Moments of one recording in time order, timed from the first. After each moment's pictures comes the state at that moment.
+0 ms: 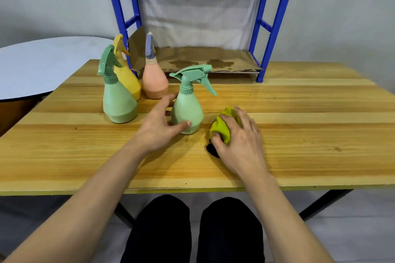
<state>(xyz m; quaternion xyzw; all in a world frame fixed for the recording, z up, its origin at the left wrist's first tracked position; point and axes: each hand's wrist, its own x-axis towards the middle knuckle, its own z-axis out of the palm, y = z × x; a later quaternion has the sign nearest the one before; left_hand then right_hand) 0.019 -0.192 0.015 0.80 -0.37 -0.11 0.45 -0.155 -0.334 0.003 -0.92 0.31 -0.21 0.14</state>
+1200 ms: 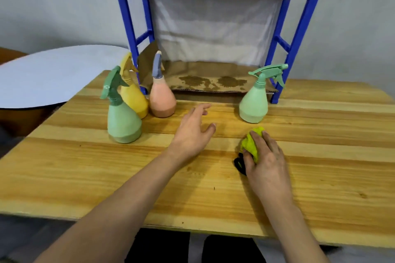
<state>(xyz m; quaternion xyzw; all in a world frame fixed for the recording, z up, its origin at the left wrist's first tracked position) 0.028 -0.278 0.024 0.84 -0.36 -0.04 0.40 -0.147 -0.393 -0.007 -0.89 0.34 -0.24 0.19</state>
